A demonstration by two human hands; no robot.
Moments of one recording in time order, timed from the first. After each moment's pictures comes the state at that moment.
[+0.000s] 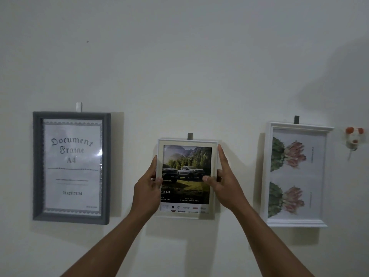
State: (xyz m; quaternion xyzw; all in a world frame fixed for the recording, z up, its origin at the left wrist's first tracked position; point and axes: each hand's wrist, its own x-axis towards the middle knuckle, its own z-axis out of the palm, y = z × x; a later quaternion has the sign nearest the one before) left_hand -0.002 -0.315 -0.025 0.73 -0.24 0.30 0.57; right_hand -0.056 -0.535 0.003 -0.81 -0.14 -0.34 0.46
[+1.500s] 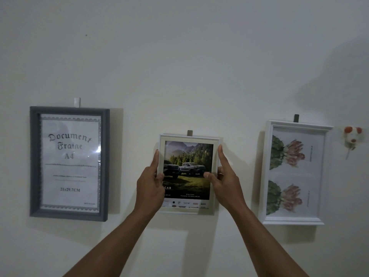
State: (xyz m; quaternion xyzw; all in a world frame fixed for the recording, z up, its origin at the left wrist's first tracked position) left_hand 0.009 -0.326 -0.029 0.74 -0.23 0.37 0.51; right_hand -0.051 -0.533 -0.002 -0.80 -0.08 -0.42 0.42
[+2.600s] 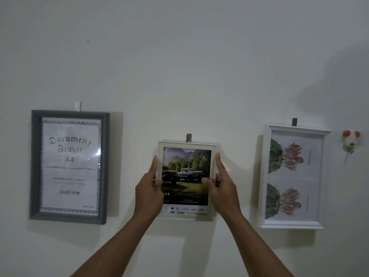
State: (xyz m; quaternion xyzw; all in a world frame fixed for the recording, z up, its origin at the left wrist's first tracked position) left_hand -0.001 -0.328 -0.032 0.73 -0.22 0.37 0.54; right_hand -0.046 -0.529 -0.016 -0.78 -0.09 -0.43 0.44
